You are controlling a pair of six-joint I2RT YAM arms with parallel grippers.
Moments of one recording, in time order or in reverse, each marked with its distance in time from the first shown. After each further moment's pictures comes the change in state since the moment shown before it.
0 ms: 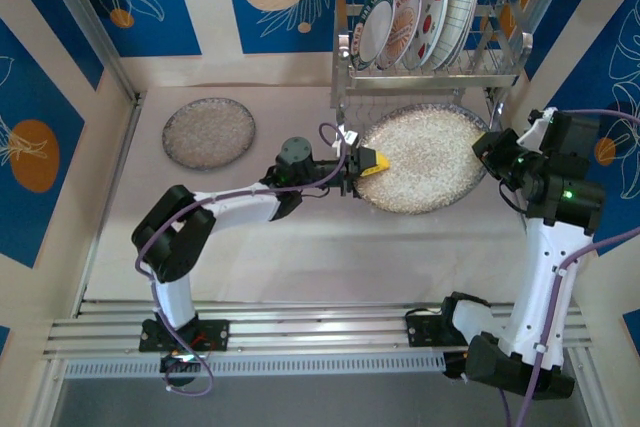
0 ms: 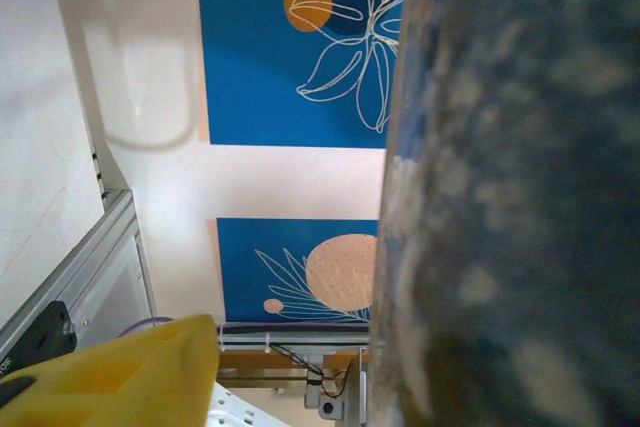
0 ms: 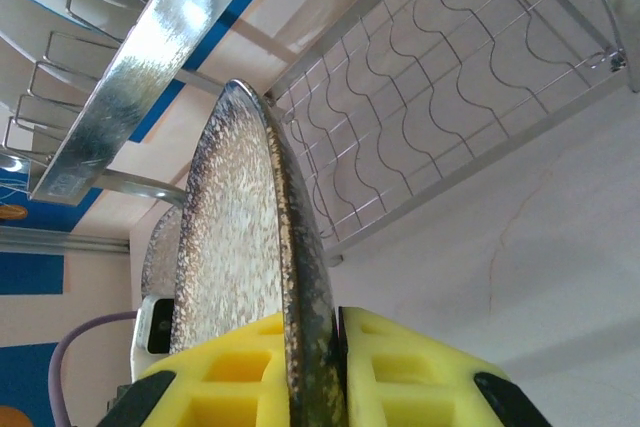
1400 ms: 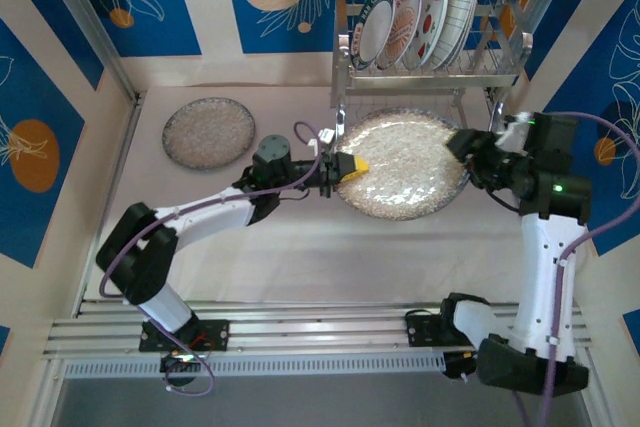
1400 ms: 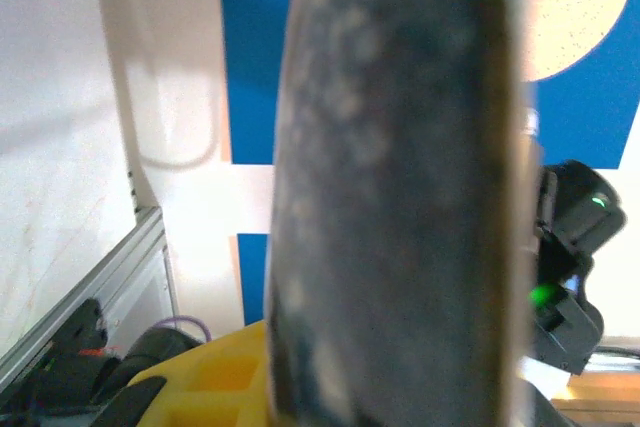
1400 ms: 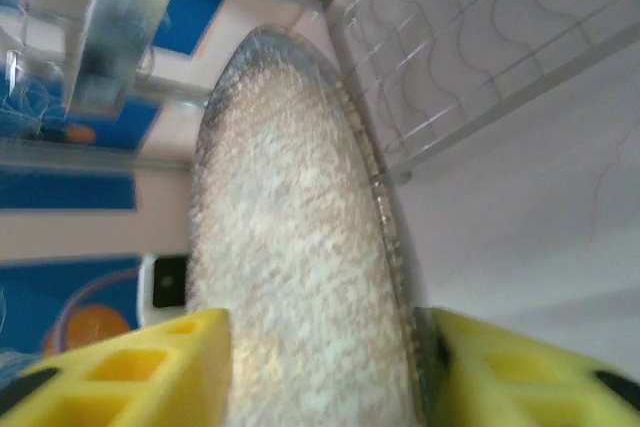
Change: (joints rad) left arm 0.072 -0.248 -0.157 -0.190 -0.048 0.088; right arm 0.184 0.013 -0.067 0.028 -0.074 0.108
